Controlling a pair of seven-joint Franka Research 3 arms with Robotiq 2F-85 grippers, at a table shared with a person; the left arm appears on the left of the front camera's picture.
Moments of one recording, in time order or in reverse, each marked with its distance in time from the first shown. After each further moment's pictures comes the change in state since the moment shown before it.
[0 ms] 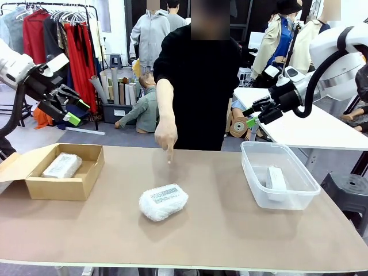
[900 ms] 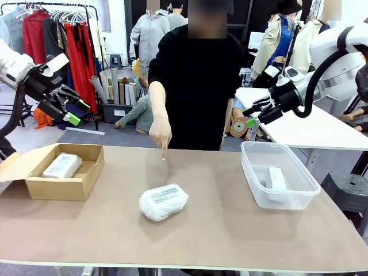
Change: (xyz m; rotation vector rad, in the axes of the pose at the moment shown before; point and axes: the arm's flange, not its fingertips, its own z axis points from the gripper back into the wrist) left arm 0.000 0.000 0.000 0.000 0.000 0.000; right arm 0.000 0.000 0.000 0.000 0.000 0.000
